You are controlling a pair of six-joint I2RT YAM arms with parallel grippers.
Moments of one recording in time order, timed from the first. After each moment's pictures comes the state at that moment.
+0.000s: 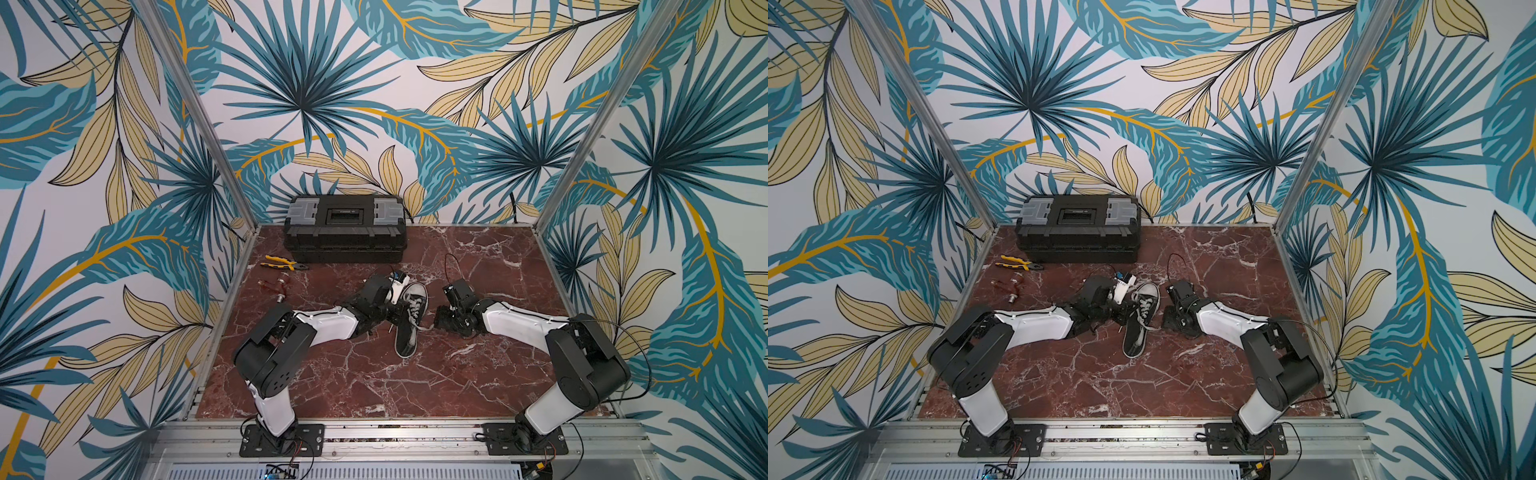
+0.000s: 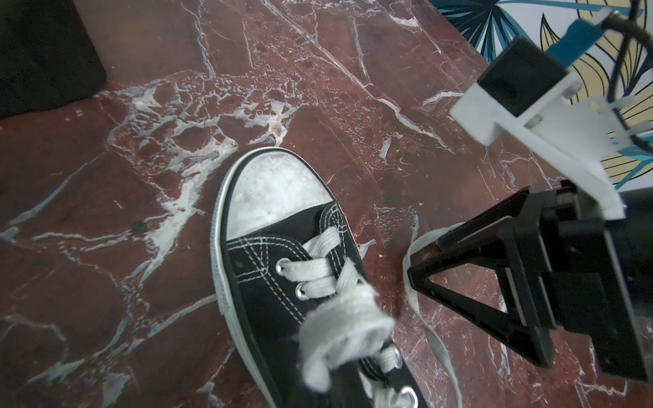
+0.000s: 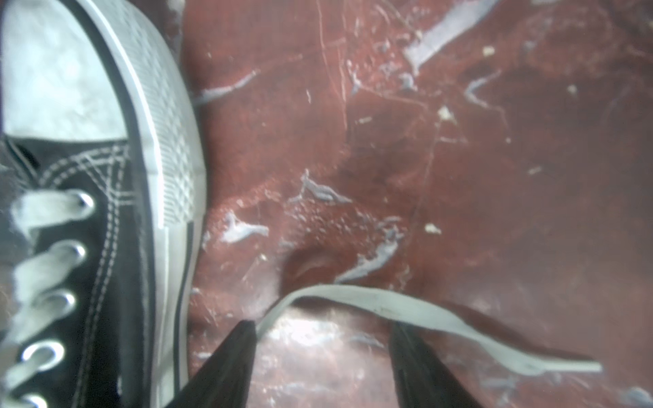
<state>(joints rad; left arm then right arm) -0.65 1.77 0.91 0.24 0.25 -0.24 0.47 1.64 0.87 -0.36 0.04 0.70</state>
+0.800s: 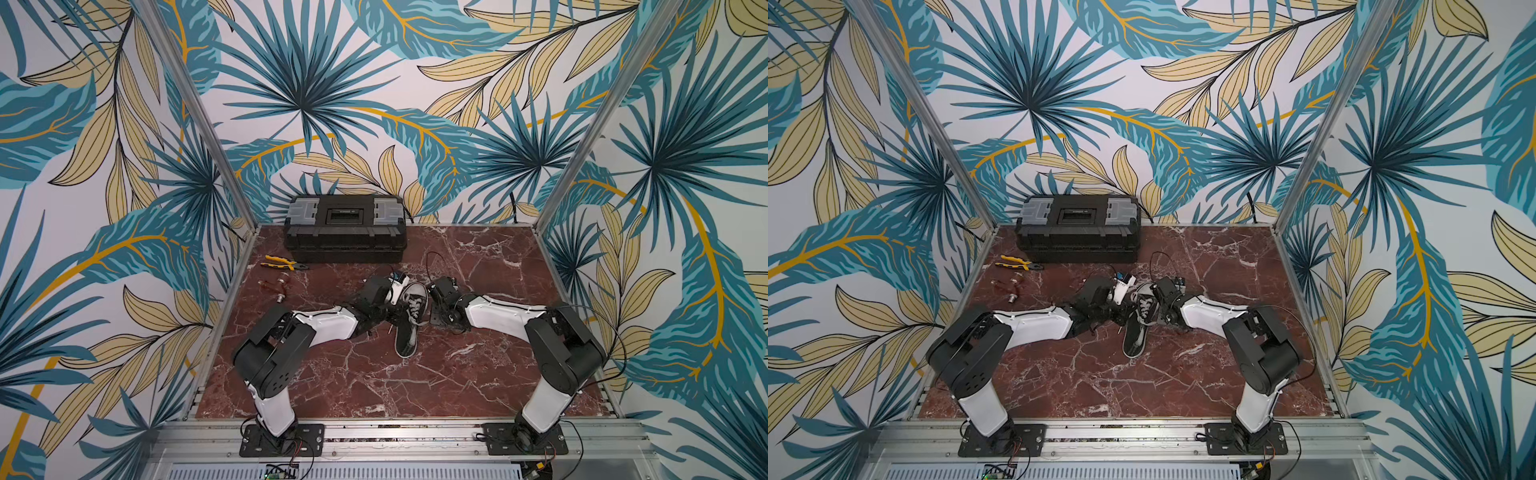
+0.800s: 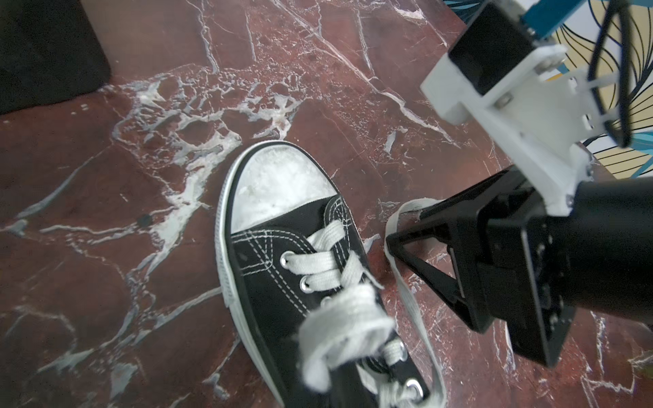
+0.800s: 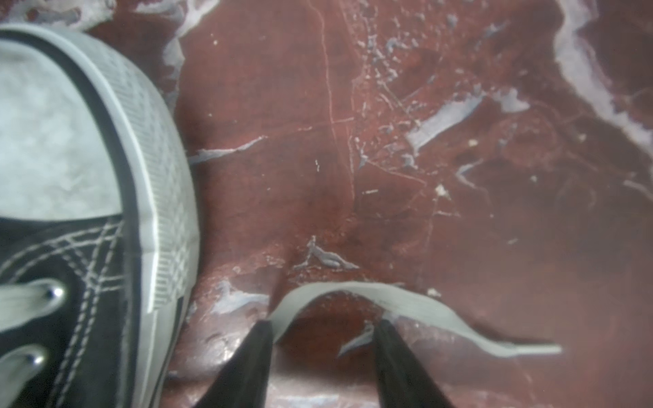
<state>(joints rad) -0.65 1.76 0.91 0.22 0.24 -0.23 0.55 1.77 0.99 -0.40 0.28 0.69</state>
